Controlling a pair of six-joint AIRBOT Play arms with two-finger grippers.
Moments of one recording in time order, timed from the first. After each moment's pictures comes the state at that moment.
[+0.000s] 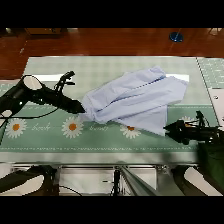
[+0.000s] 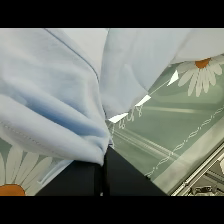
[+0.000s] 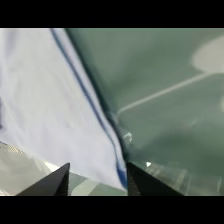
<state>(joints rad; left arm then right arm) -0.13 -1.29 0.93 0.88 -1.20 -1.07 -0.58 -1.11 0.32 -0.78 1.13 1.21</state>
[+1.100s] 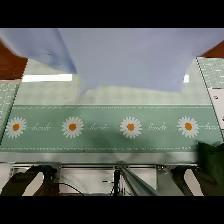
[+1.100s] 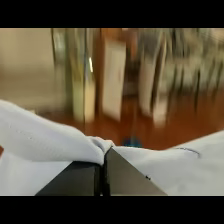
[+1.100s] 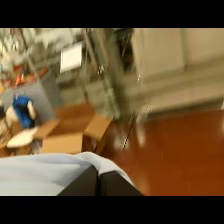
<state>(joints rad) 0.08 -0.80 1.72 0.84 -0.82 -1.17 -0.41 -0.73 1.59 -0.67 0.94 1.36</state>
